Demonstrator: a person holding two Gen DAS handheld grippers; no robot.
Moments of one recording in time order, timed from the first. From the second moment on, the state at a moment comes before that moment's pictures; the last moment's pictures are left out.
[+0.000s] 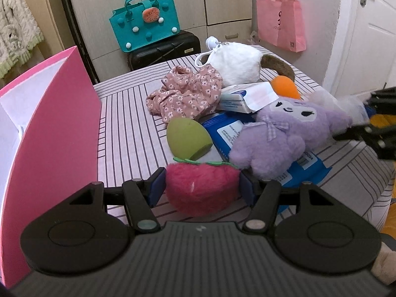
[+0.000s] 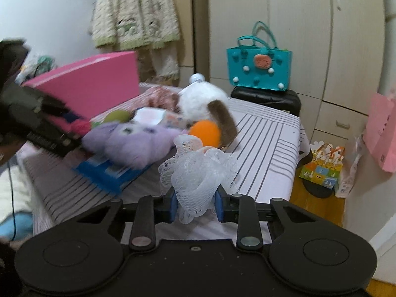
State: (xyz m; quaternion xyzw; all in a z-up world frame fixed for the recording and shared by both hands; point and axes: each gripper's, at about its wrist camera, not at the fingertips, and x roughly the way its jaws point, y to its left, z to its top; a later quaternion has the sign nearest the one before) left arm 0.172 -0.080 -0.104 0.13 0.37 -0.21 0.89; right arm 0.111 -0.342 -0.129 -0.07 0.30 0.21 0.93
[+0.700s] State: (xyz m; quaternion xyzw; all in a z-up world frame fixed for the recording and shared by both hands) left arm 0.164 -0.074 -0.094 0.10 0.36 -0.21 0.90; right arm 0.128 -0.347 -0.121 -0.04 0.31 0.20 0.93
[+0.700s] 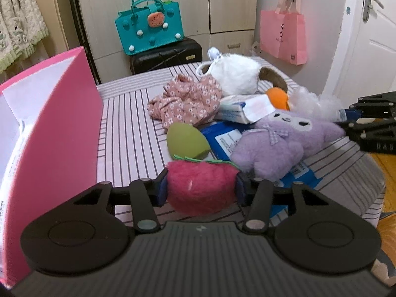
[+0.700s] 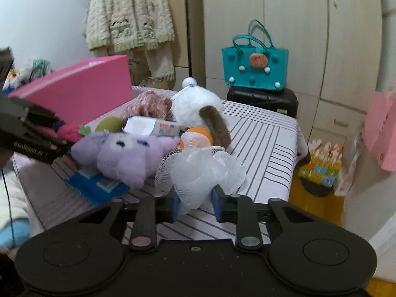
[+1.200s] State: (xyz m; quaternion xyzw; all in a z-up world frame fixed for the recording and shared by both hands) left arm 0.156 -0.058 -0.062 0.08 0.38 -0.22 0.90; right arm 0.127 -0.331 -0.046 -0.06 0.29 0.23 0.93
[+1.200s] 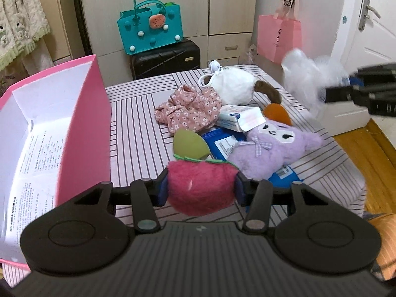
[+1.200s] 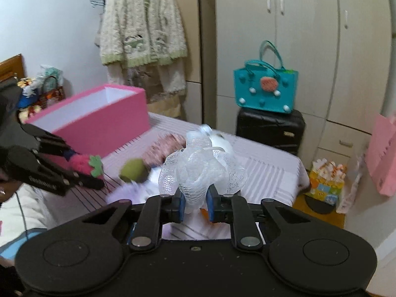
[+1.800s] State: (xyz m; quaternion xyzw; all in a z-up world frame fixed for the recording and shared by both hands) left arm 0.137 -0.028 -0.016 0.11 0.44 -0.29 0.84; right arm 0.139 -0.275 0.012 -0.06 0.37 0.34 0.87
